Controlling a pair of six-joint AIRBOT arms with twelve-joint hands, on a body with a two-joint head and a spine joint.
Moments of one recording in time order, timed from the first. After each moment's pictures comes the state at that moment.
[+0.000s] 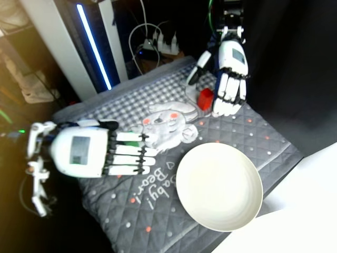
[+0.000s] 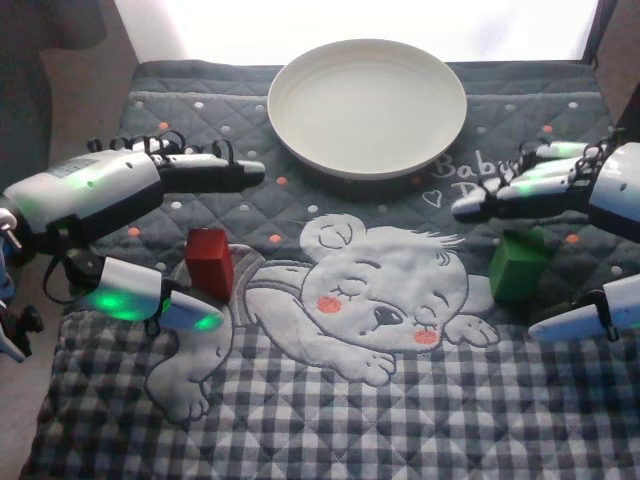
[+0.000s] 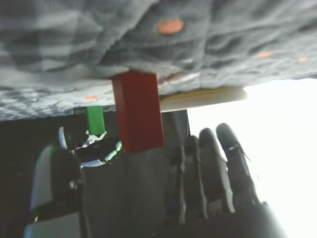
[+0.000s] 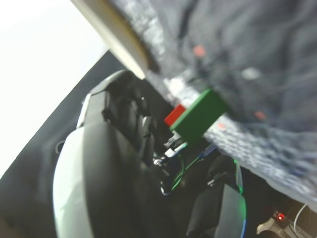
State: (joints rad) left arm 0.74 -0.98 1.17 0.12 -0.77 0.66; right arm -0.68 -1.08 1.38 -0.33 1.01 -0.30
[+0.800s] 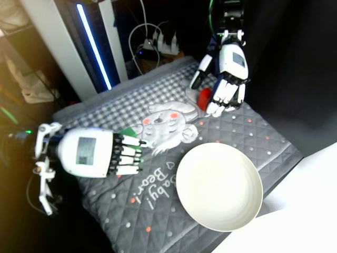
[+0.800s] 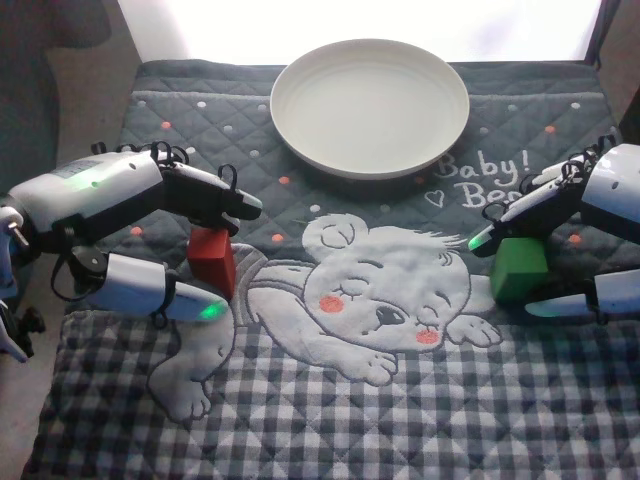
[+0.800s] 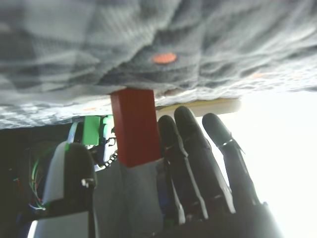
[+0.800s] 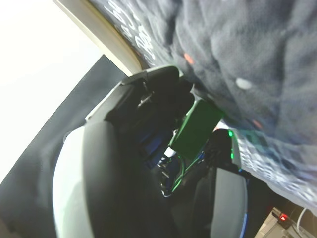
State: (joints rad) left arm 0.74 -1.00 1.18 0.10 -0.76 0.66; right arm -0.68 -1.10 1.38 -0.30 1.01 -0.30
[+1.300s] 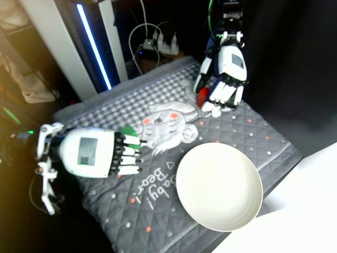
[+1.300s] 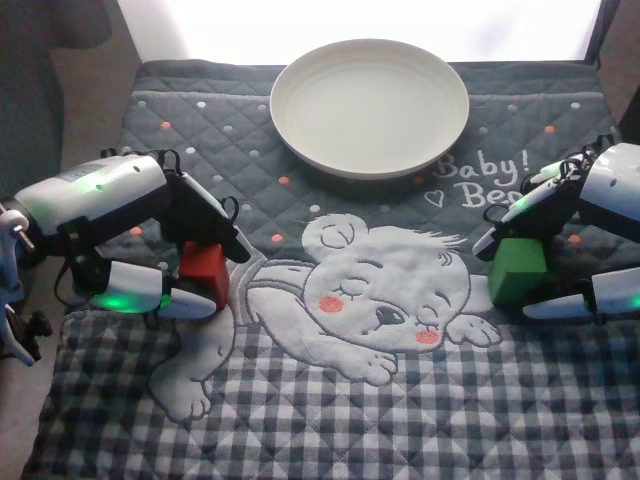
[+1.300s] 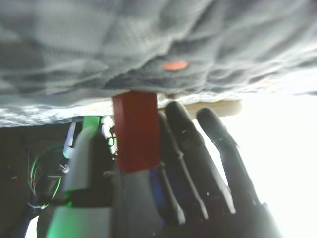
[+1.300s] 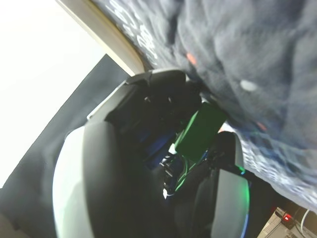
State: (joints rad) left arm 0.74 -1.01 1.19 0.08 -0.77 0.65; right arm -0.68 -1.11 1.40 -0.28 1.02 -0.30
